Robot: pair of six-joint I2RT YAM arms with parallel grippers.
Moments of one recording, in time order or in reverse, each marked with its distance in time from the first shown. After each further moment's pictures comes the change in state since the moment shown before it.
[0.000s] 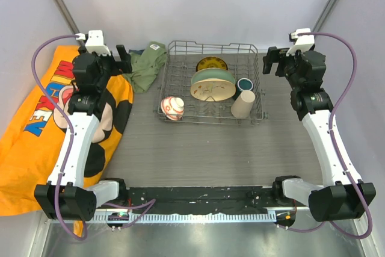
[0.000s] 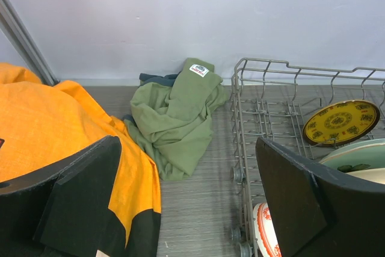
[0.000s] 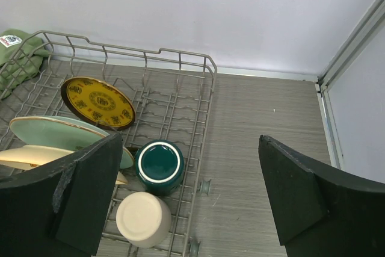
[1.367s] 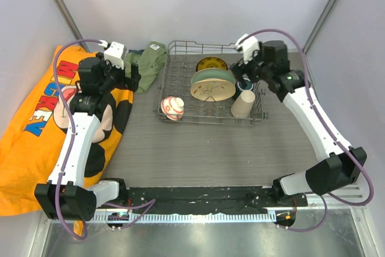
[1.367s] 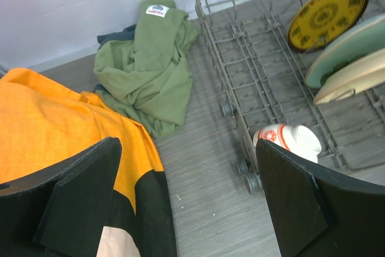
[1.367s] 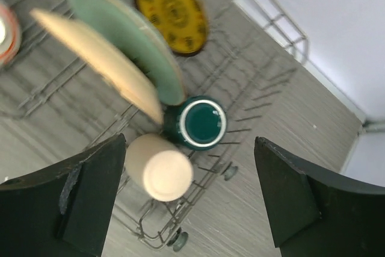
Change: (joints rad) left arm 0.000 0.000 -0.012 -0.203 0.224 0.222; right arm 0.199 0.233 0.263 -0.374 -0.103 -0.366
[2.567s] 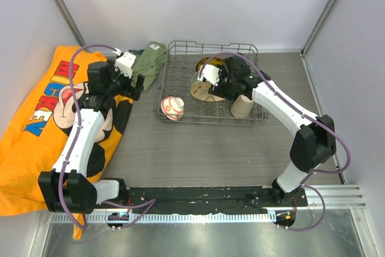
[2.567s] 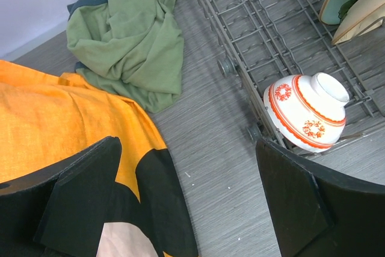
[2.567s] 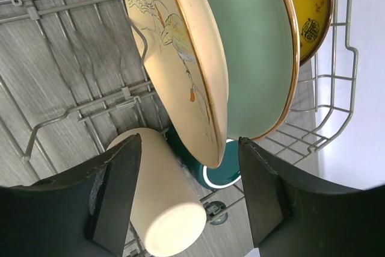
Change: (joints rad) left arm 0.000 0.057 -0.084 -0.030 0.059 0.192; right arm 0.241 0.261 -0.014 -0.047 0.078 -0.481
